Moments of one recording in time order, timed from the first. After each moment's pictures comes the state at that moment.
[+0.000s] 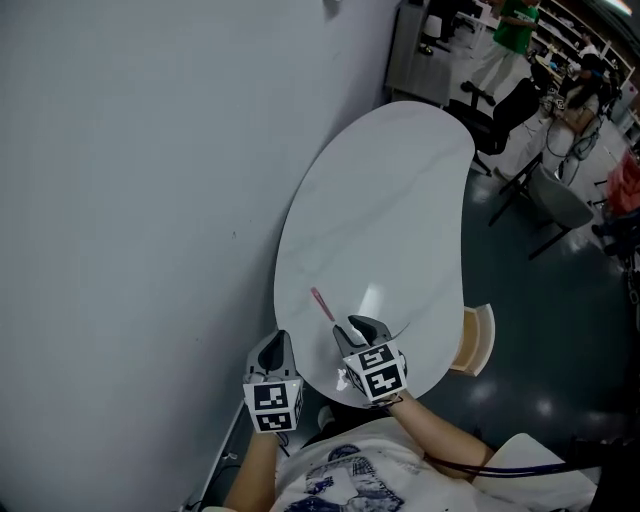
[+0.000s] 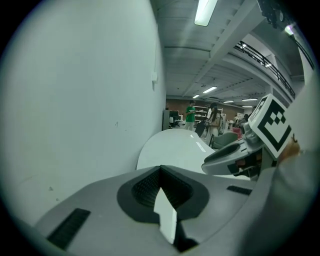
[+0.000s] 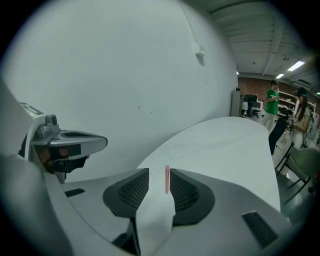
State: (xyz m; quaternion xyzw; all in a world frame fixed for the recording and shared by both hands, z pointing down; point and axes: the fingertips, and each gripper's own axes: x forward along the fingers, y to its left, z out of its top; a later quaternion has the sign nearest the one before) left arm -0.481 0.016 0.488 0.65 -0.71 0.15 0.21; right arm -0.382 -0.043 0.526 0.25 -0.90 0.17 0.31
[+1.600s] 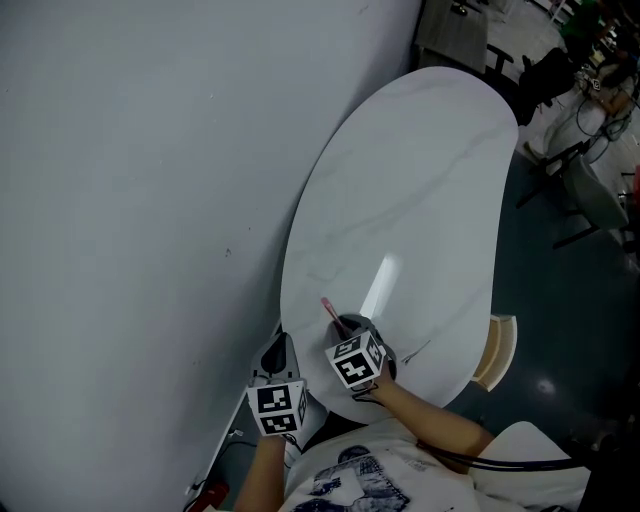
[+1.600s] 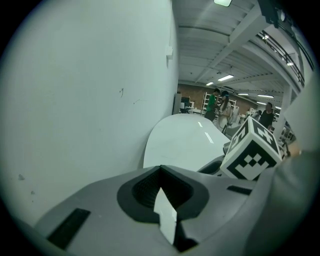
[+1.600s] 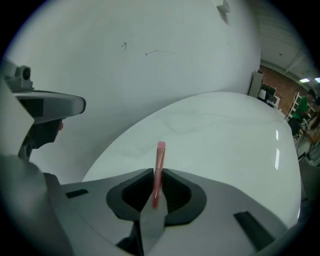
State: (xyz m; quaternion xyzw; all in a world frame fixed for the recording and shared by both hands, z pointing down) left arm -0.524 -0.036 0.568 0.59 -0.73 0.18 0.29; right arm -0.442 -0.093 0.670 0.19 -0.86 0.16 0.45
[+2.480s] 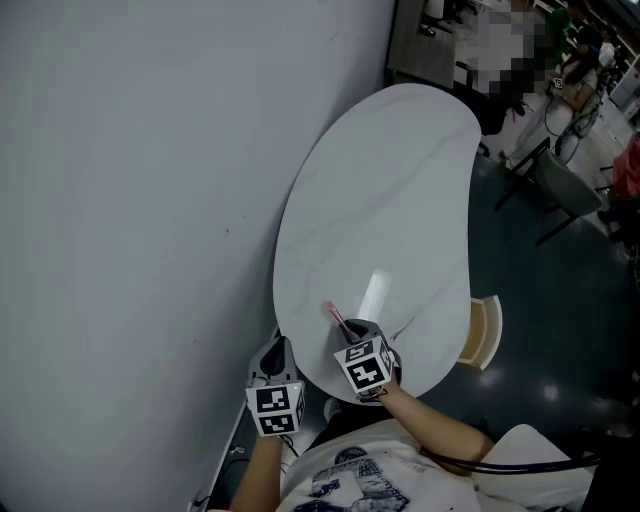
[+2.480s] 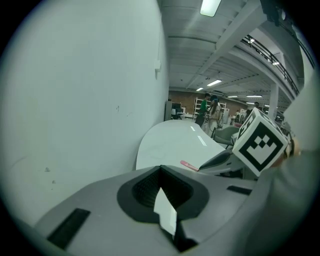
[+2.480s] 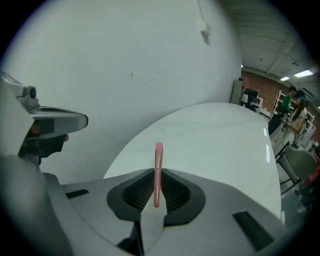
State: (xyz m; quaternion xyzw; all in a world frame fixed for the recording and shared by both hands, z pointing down) left arm -0.482 0.021 0.527 0.63 -0.71 0.17 0.25; right arm -0.381 -0.046 0.603 0.26 -0.86 0.16 0.40
